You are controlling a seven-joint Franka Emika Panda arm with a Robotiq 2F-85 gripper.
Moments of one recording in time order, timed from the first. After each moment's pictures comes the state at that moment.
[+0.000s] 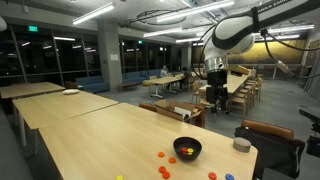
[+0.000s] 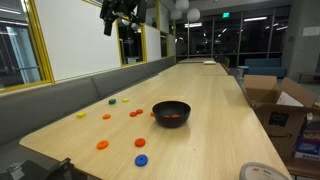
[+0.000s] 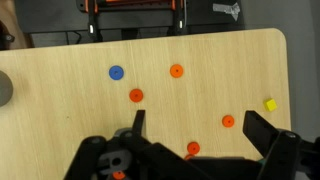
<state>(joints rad) 0.03 -0.37 -0.04 -2.25 0.15 1.66 -0.01</state>
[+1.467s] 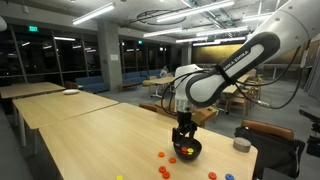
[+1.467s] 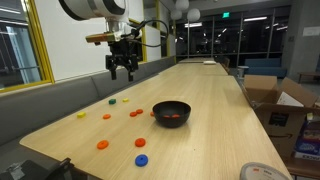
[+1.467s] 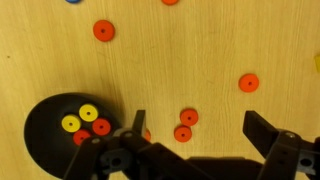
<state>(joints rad) 0.10 -0.01 0.16 -2.32 0.01 2.28 0.26</state>
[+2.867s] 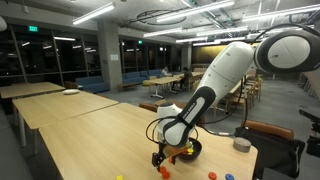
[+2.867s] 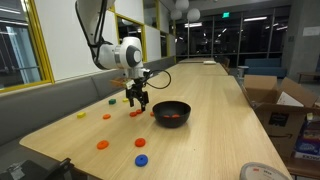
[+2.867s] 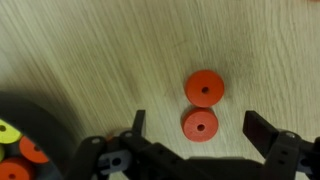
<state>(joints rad) 0.22 0.55 0.03 -2.03 -0.03 2.60 0.52</state>
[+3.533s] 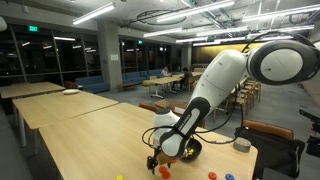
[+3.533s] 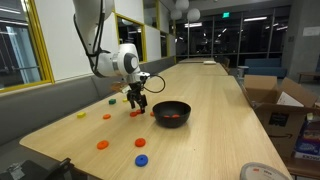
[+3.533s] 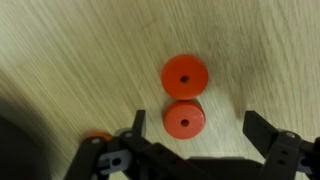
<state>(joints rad) 0.35 0.63 -0.08 -1.98 -0.03 2.69 0.65</state>
